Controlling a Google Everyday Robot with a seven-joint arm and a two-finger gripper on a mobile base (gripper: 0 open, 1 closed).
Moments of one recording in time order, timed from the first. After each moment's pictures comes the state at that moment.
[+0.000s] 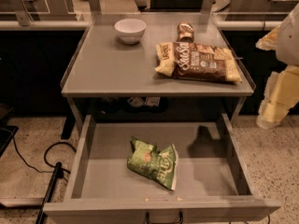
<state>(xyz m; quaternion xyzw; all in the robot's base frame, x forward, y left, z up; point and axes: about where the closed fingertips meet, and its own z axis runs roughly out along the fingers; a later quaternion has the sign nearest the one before) 0.438 -0.216 0.977 -0.60 0.78 -0.04 0.16</state>
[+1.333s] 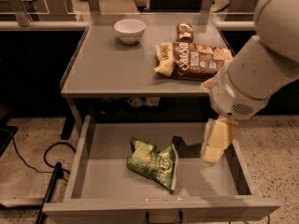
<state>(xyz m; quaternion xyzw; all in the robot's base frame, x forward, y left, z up) 0.423 -0.129 0.881 -0.65 0.74 0.03 0.16</state>
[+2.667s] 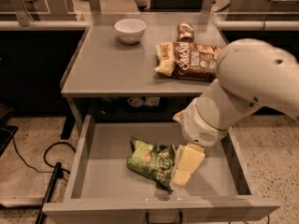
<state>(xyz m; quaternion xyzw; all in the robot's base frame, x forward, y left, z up) 0.407 -0.070 0.800 -0.65 0.74 0.14 0.15</state>
